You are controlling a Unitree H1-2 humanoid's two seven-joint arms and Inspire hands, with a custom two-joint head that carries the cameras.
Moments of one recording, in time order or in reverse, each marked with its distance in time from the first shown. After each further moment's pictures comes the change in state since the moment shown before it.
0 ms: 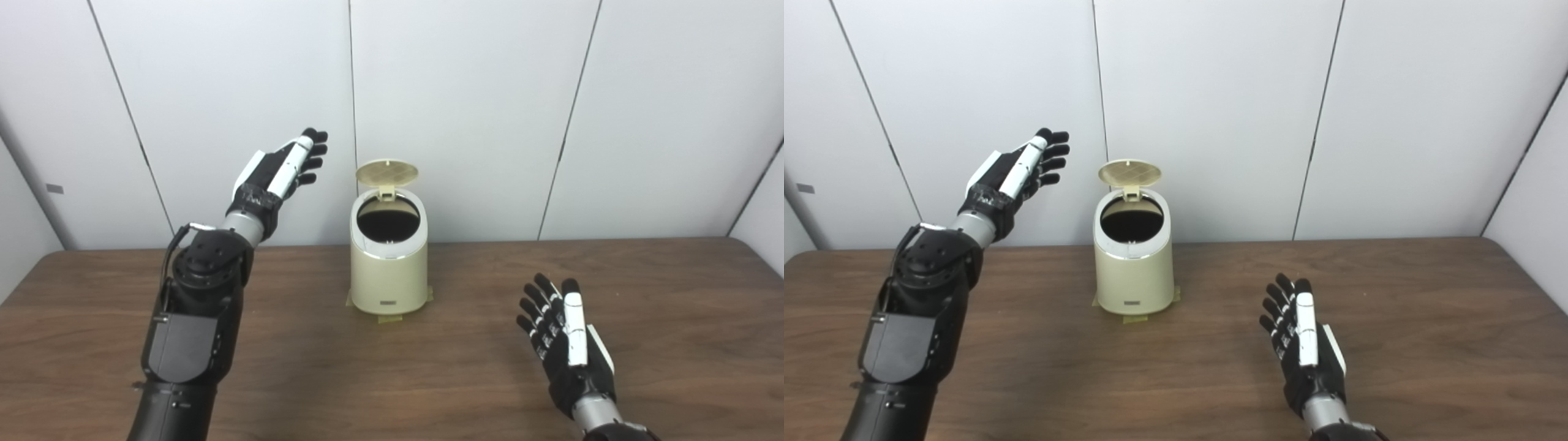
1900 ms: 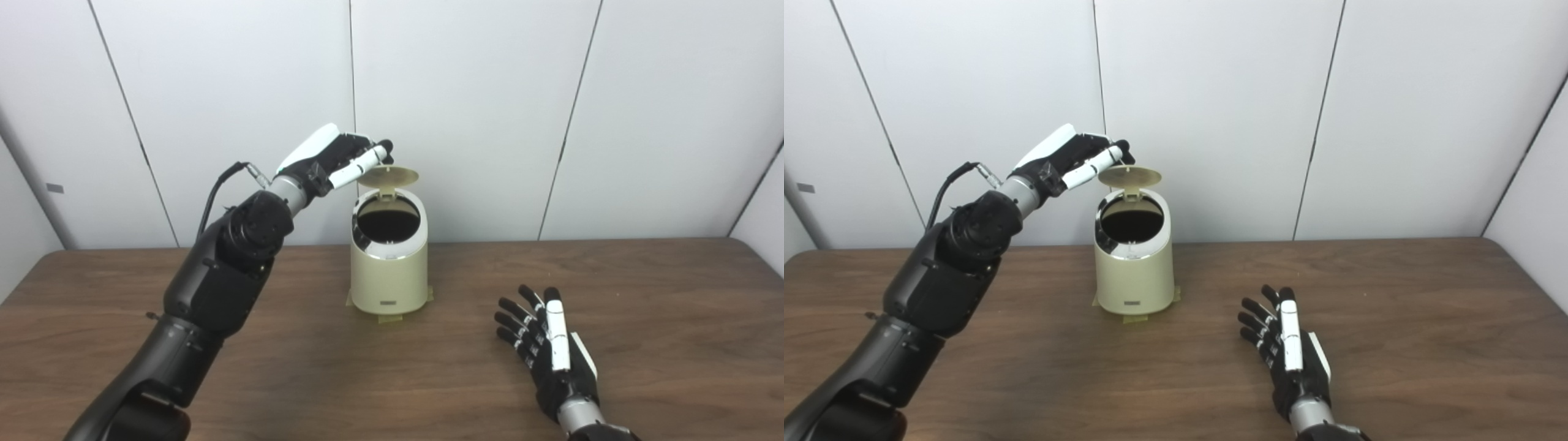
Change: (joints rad) left arm -0.137 0.104 -0.328 0.162 0.366 -0.300 -0.107; right arm -0.025 -0.008 0.055 0.076 0.011 -0.009 -0.081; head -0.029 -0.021
